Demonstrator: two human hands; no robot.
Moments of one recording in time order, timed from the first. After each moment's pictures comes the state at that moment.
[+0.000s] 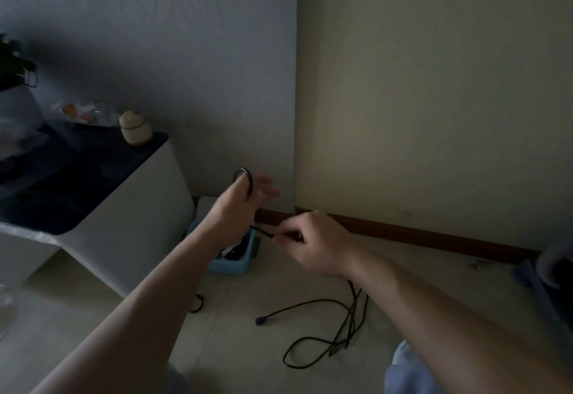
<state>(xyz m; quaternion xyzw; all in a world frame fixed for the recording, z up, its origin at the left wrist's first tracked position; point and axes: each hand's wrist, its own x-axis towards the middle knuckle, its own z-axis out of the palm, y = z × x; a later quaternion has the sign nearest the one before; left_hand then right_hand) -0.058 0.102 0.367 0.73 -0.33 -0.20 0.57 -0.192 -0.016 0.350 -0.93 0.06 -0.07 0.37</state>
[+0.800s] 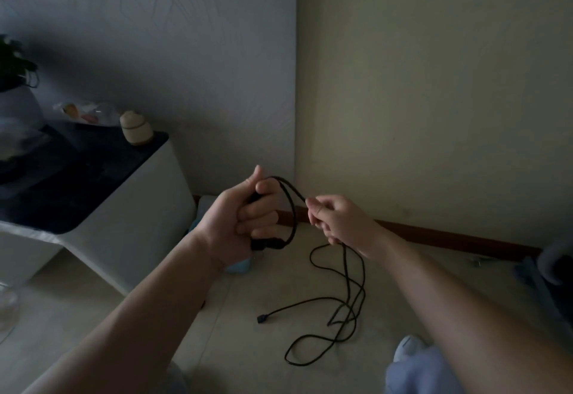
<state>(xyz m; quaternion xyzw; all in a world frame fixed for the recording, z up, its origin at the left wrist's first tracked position) -0.079 0.120 0.391 0.27 -0.22 -0.63 0.69 -0.192 -0.065 0.334 -0.78 0.17 -0.06 0.60</state>
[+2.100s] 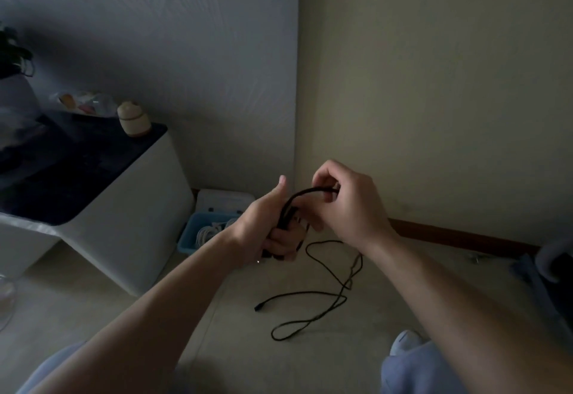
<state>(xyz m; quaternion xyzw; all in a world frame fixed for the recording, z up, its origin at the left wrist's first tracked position) -0.091 0.098 0.361 0.52 -0.30 -0.58 0.55 -0.206 -0.038 0.374 -0.86 0.14 -0.34 0.36</state>
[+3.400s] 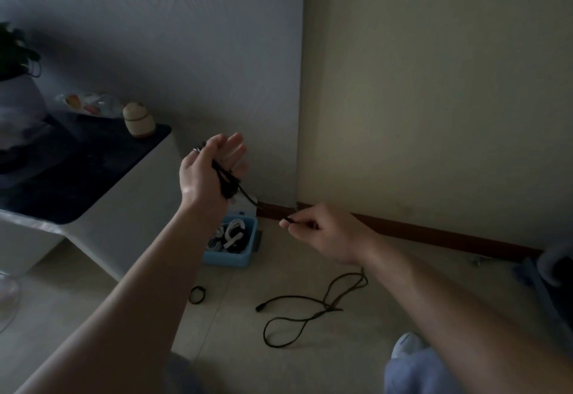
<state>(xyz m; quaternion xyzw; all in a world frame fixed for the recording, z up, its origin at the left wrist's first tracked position) -0.035 0.110 0.391 0.49 -0.09 -0.17 0.85 -0.199 -0.031 0.349 -0.90 0.07 -0.02 0.42</state>
